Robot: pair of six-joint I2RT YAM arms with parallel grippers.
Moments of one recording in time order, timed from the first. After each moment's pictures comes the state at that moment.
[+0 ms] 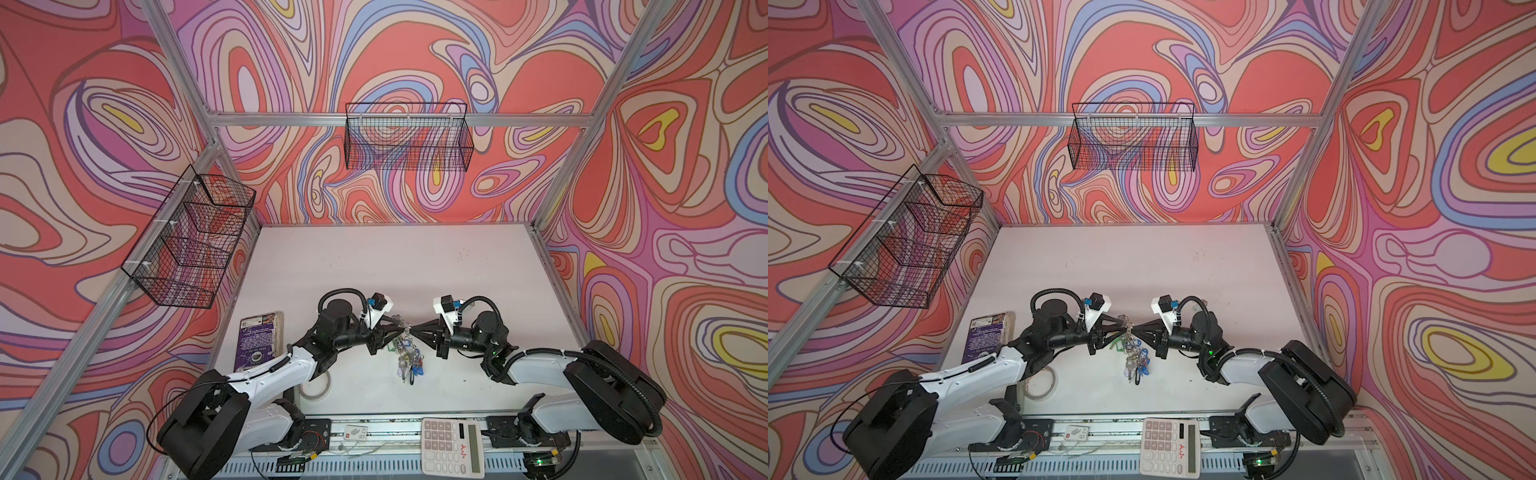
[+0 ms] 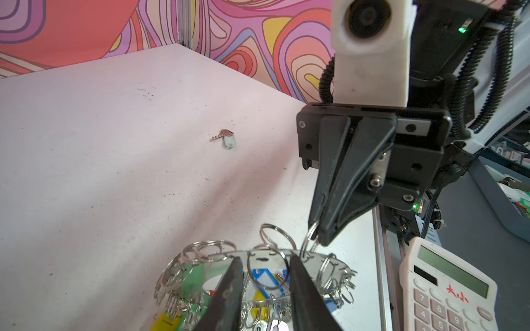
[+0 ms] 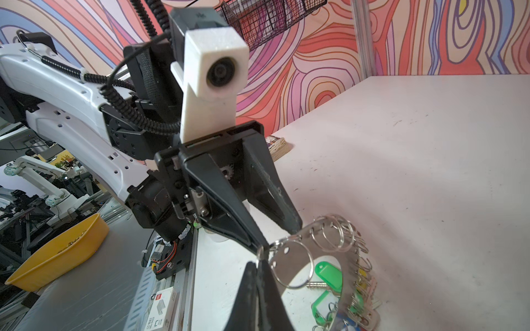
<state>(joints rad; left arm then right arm) -0.60 1.22 0.43 0.46 0.65 -0.08 0.62 1.39 0.30 1.05 -0.73 0.36</state>
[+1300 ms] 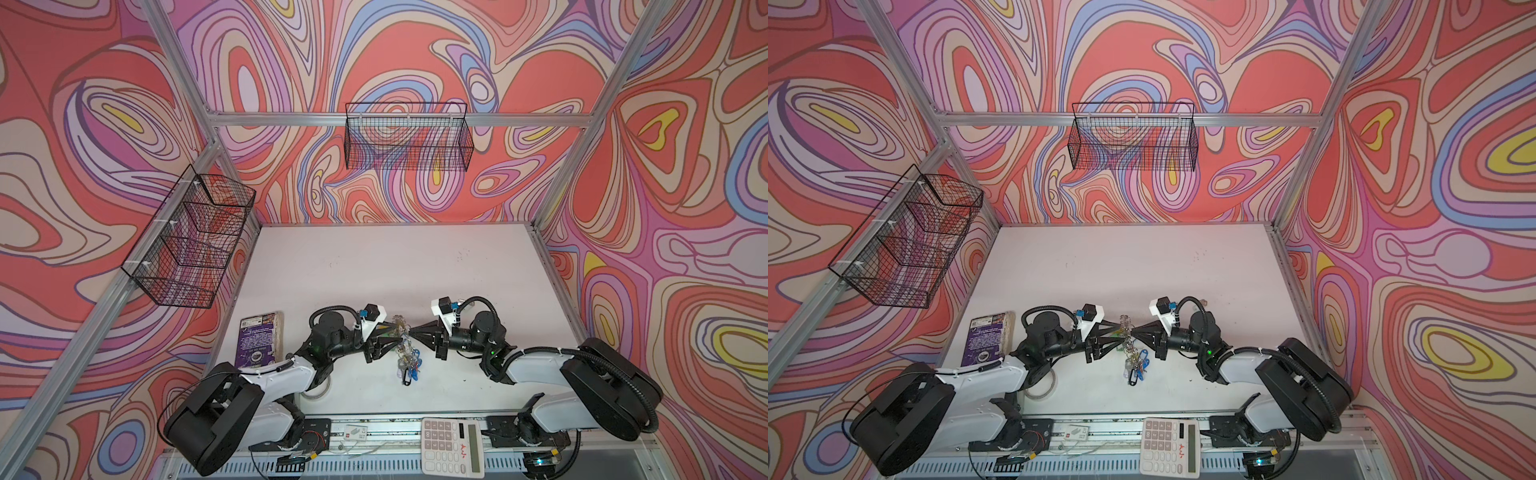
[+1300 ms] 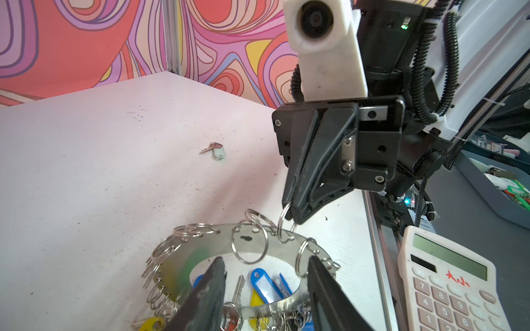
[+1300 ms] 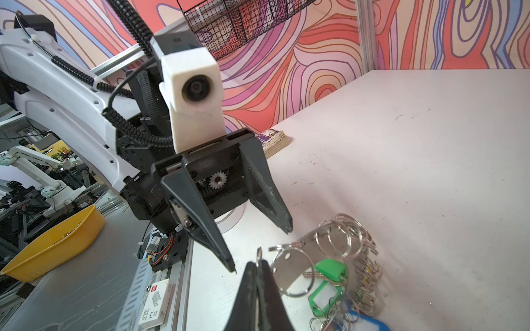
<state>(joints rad) -0.58 1.27 0.29 0.77 0.73 -0.08 0.62 1.41 0.30 1.03 -0.74 0.32</state>
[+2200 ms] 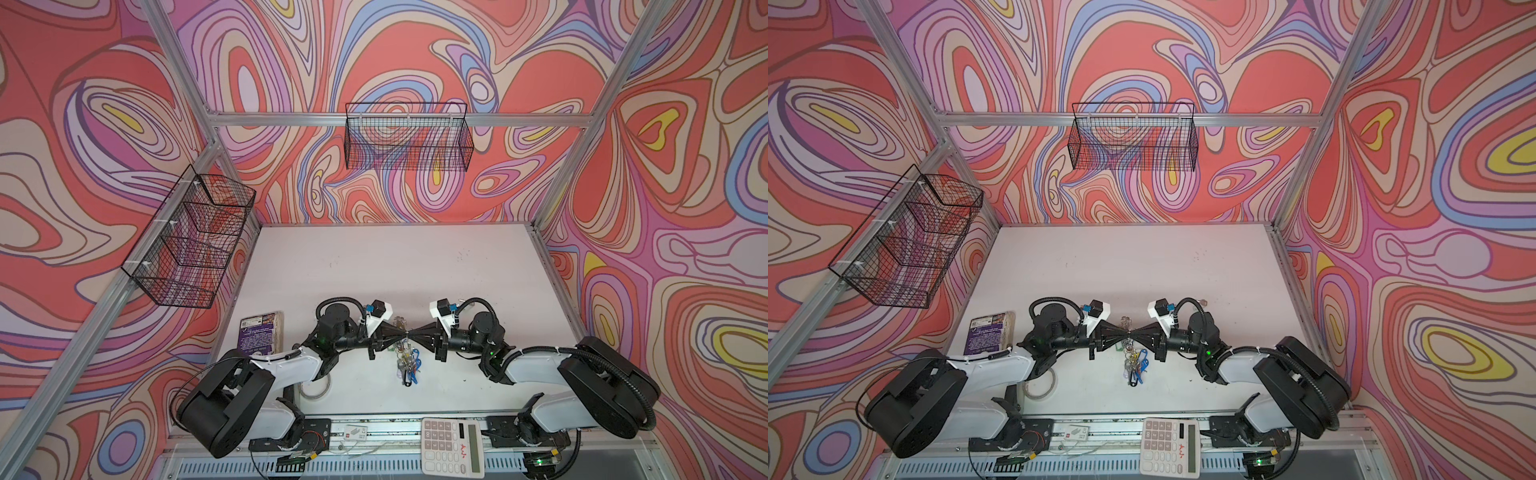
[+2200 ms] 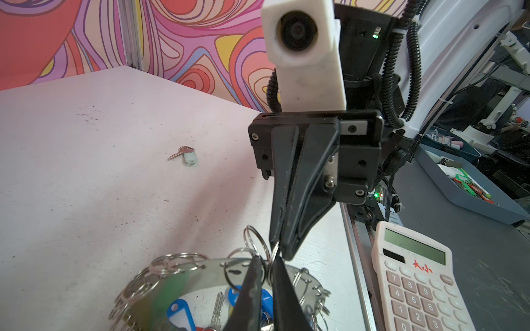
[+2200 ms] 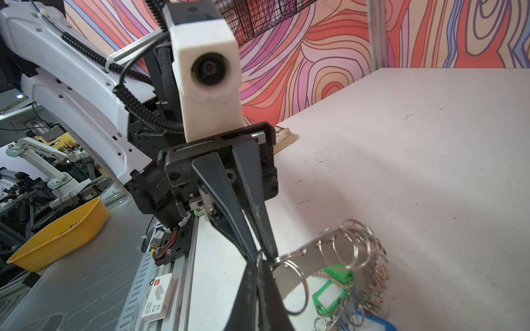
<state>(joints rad) -0.58 1.36 0.36 0.76 0.86 -0.09 0.64 1.43 0.30 1.04 -0.76 0.30</state>
